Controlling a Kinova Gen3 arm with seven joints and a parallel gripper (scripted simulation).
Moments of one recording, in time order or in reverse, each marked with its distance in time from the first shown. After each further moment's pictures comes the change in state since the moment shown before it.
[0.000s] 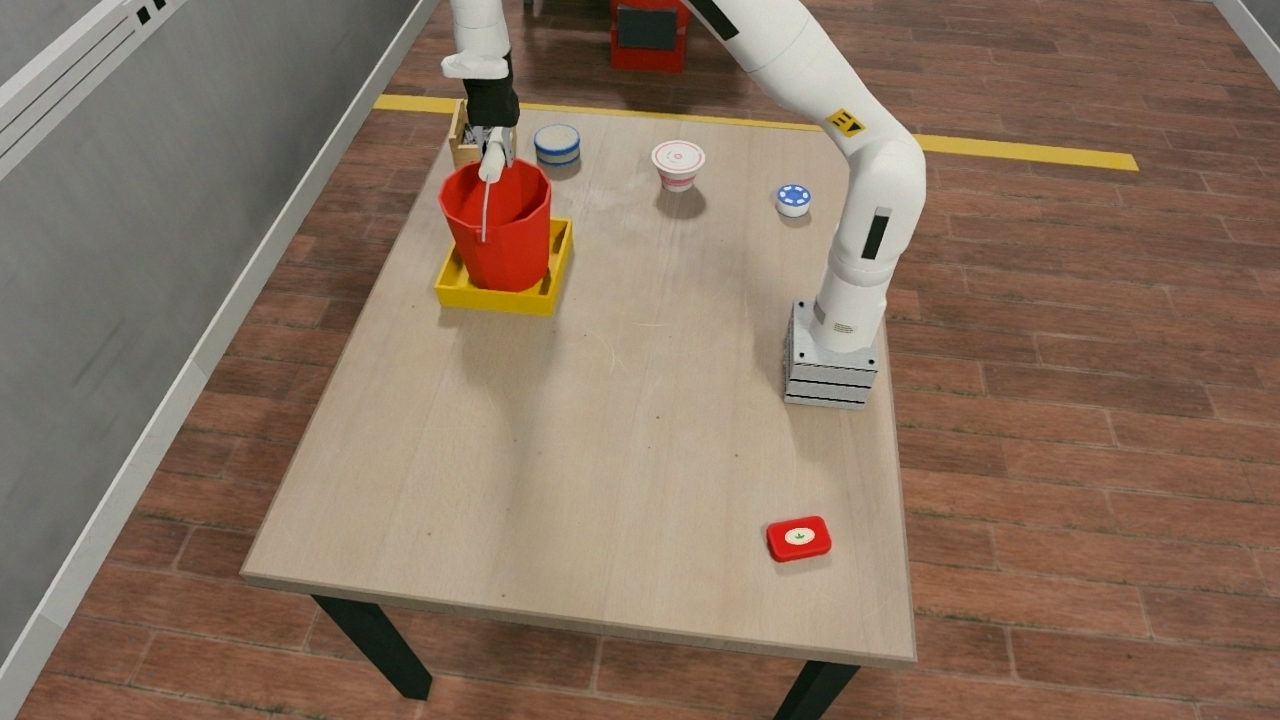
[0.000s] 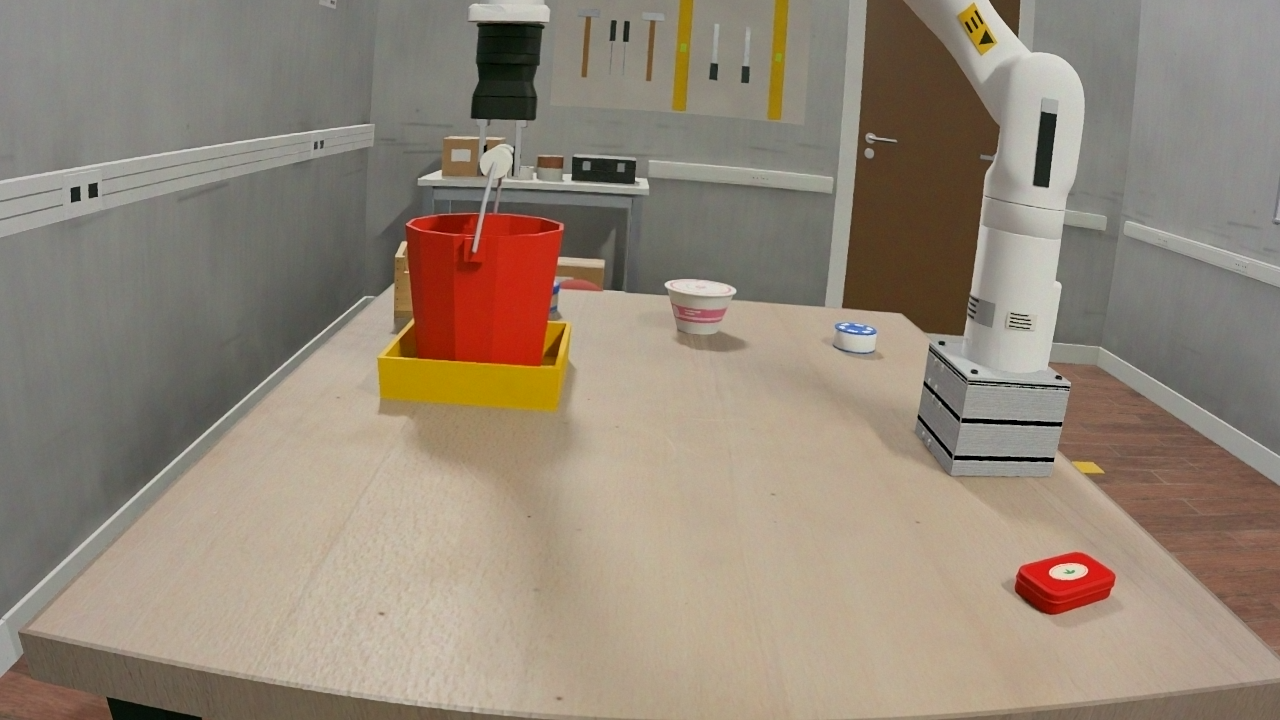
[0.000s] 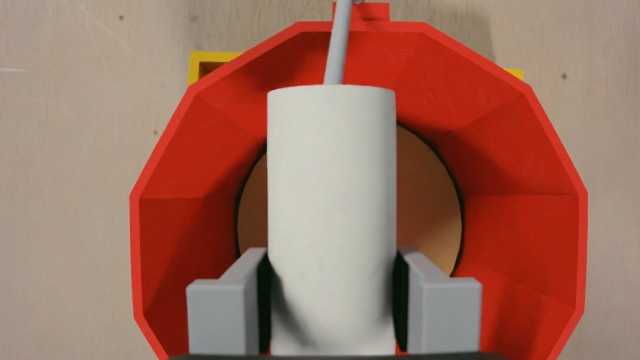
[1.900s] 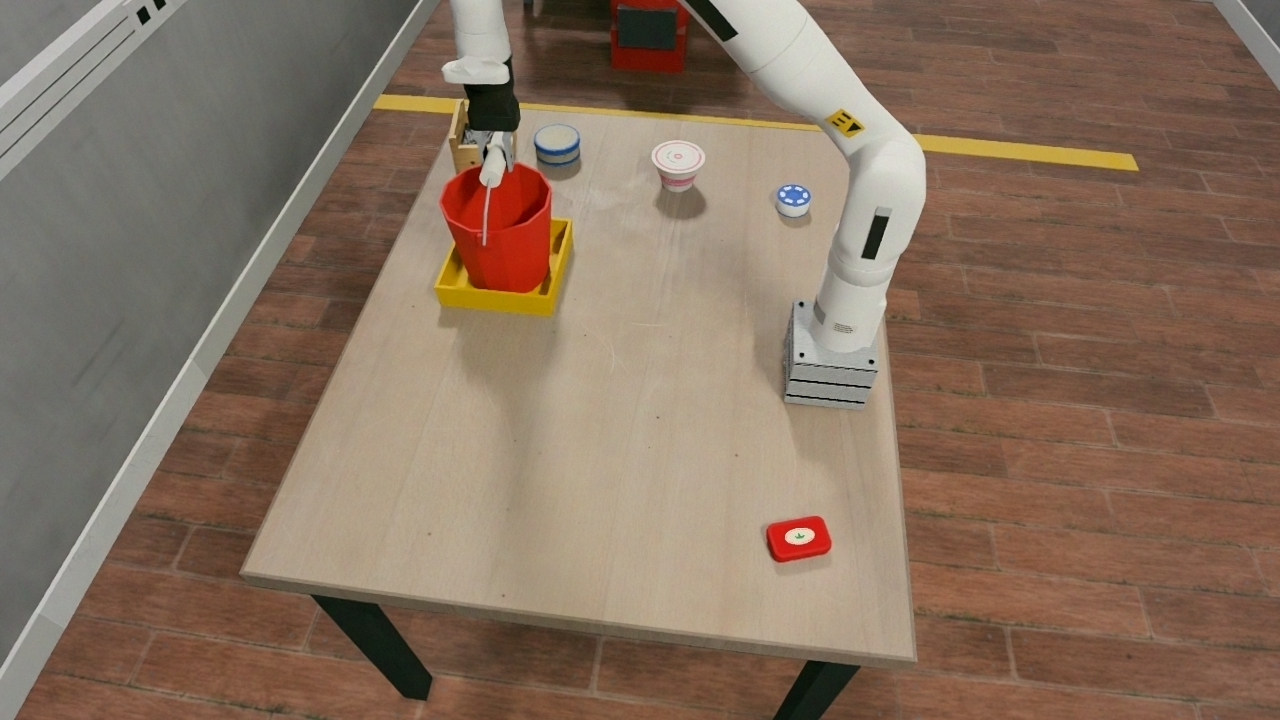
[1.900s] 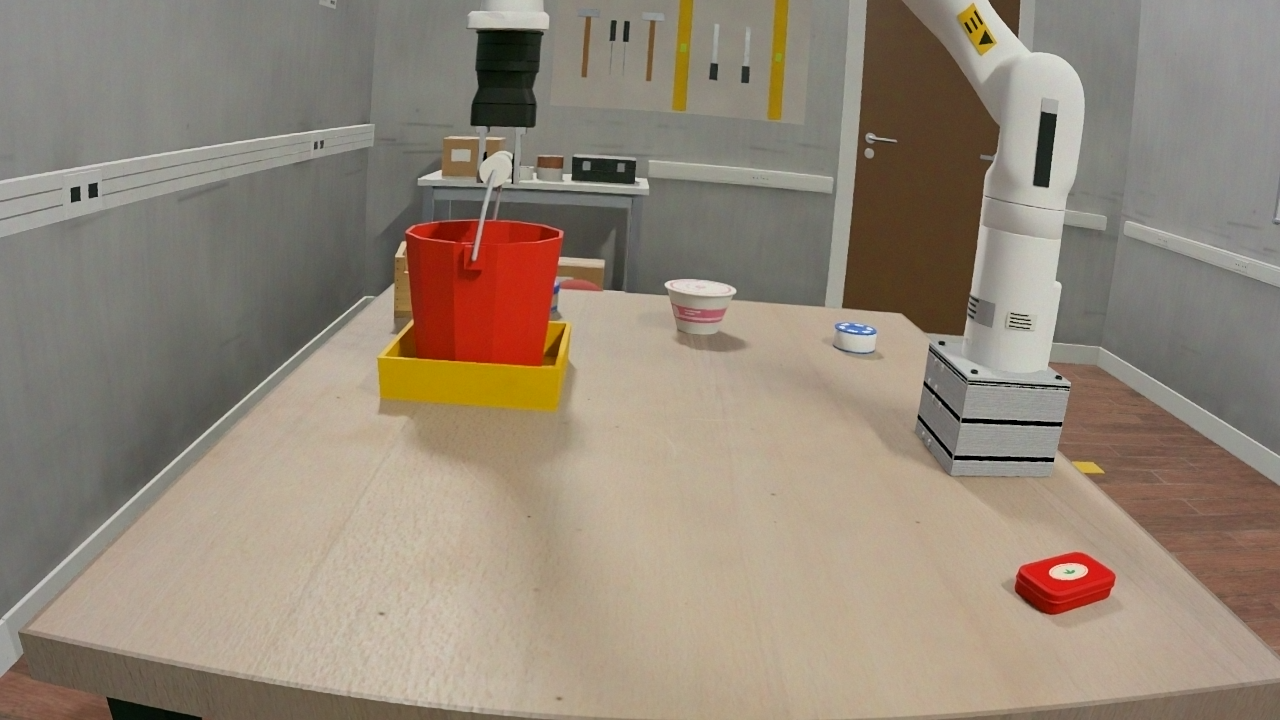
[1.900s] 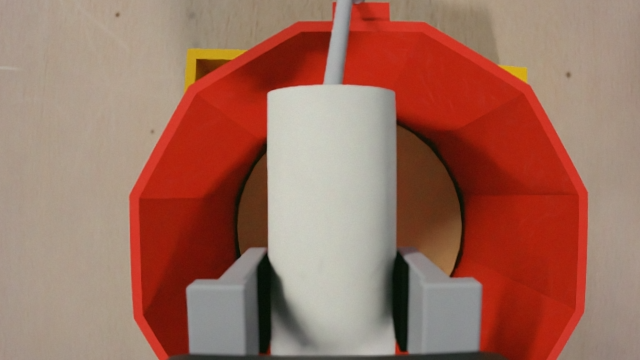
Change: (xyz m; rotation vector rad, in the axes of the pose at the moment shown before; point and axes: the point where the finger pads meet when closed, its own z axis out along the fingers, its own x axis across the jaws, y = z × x) arm 0.000 0.000 0.008 0.000 0.000 0.000
